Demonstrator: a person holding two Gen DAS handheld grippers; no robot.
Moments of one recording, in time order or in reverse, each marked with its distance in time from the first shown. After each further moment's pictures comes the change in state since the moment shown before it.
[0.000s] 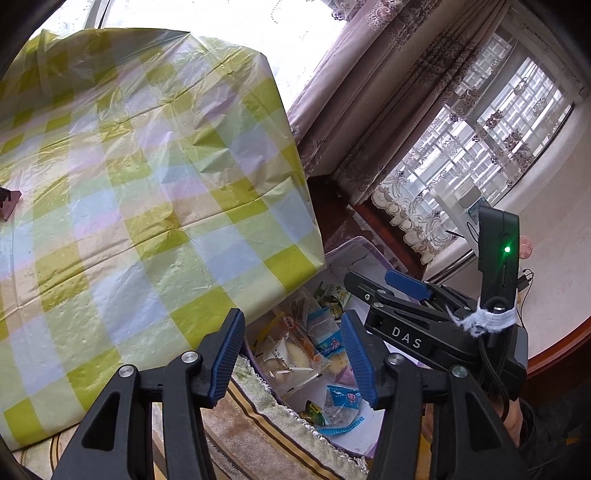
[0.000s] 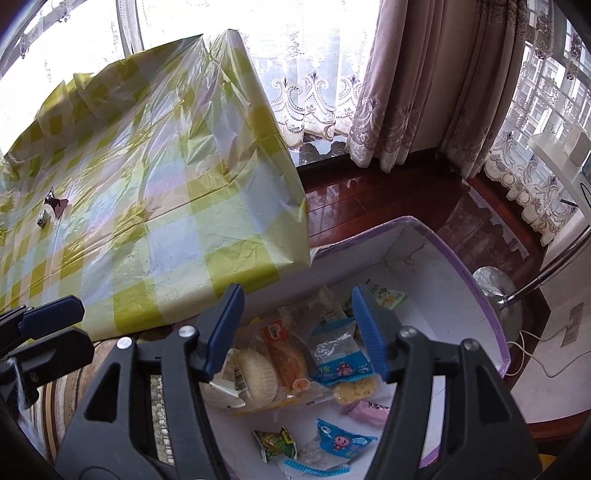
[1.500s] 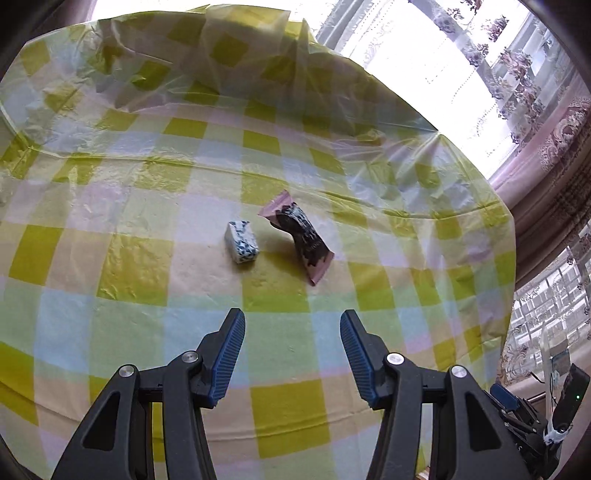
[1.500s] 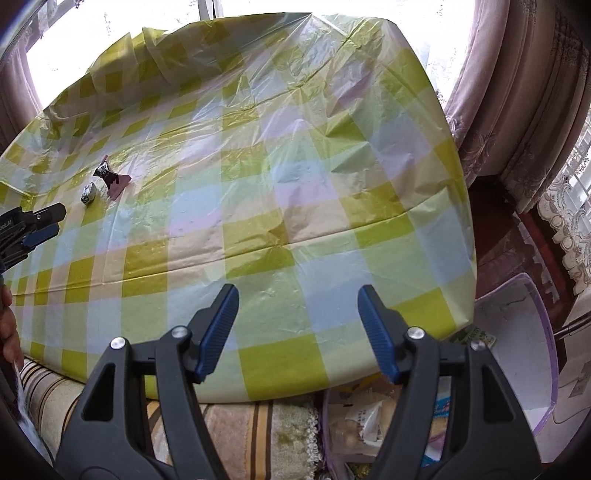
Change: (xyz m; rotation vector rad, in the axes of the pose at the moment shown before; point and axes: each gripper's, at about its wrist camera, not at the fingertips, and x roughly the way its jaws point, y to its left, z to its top) left arm -0.111 0.277 0.033 -0.429 -0.230 0.389; right arm 0.032 0.148 0.035 -0.173 0.026 0.155
